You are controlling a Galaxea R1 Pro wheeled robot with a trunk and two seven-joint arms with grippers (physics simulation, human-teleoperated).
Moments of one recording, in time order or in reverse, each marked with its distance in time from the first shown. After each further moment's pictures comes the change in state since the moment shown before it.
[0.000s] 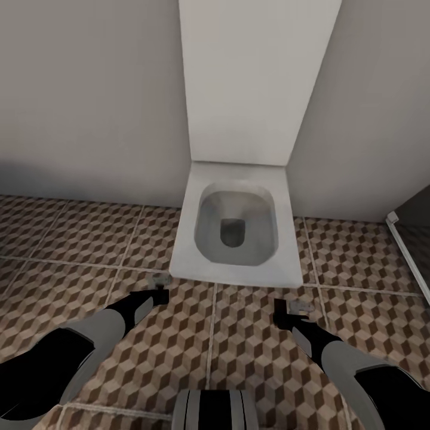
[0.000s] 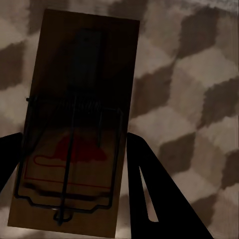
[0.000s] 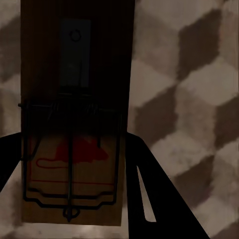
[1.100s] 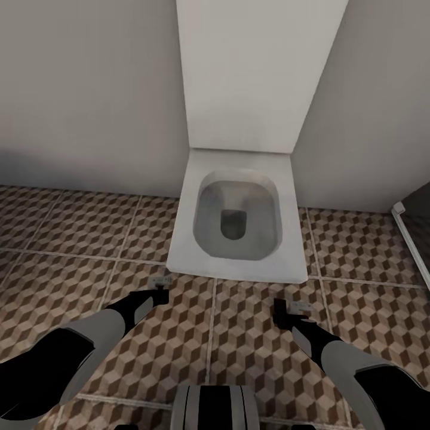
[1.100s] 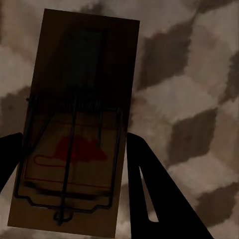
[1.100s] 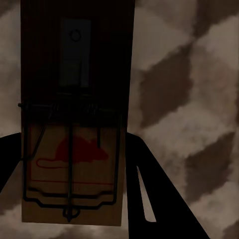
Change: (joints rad) left arm 0.000 0.001 0.000 0.000 0.000 0.000 0.000; right arm -0.001 0.001 0.000 0.000 0.000 0.000 0.000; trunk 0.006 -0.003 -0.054
